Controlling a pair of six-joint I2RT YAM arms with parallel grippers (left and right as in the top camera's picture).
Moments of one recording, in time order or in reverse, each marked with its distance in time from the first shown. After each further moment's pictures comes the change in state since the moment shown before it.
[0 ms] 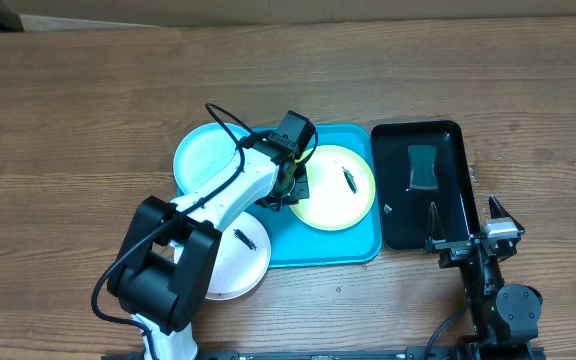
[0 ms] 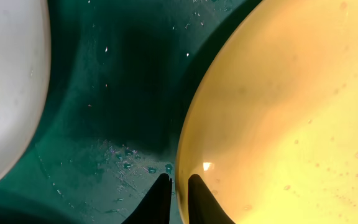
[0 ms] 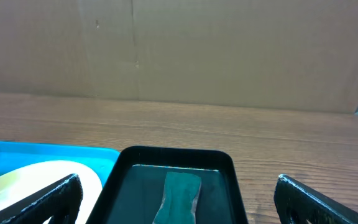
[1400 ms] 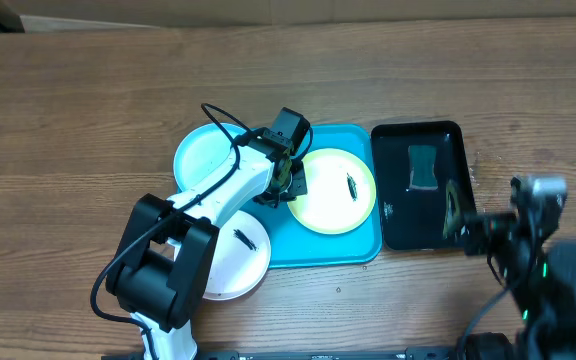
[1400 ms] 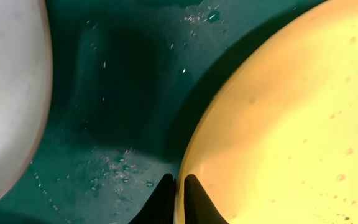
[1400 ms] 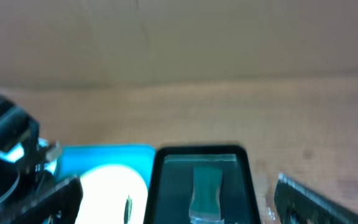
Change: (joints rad) left arm 0.027 0.006 0.000 0.031 0.041 0.013; right arm 0.000 0.583 0.818 -0.619 -0.048 0.143
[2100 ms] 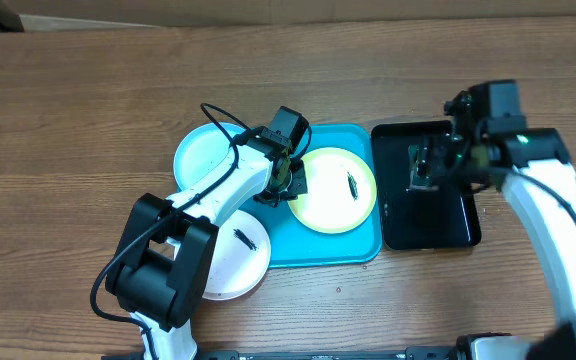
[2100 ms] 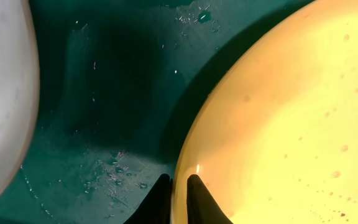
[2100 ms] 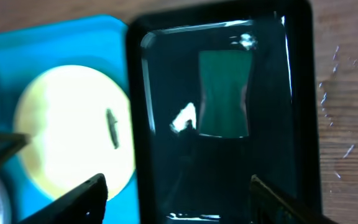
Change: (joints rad) left arm 0.005 0.002 0.000 0.011 0.024 0.011; right arm 0.000 0.908 0.401 -0.284 -0.075 0.065
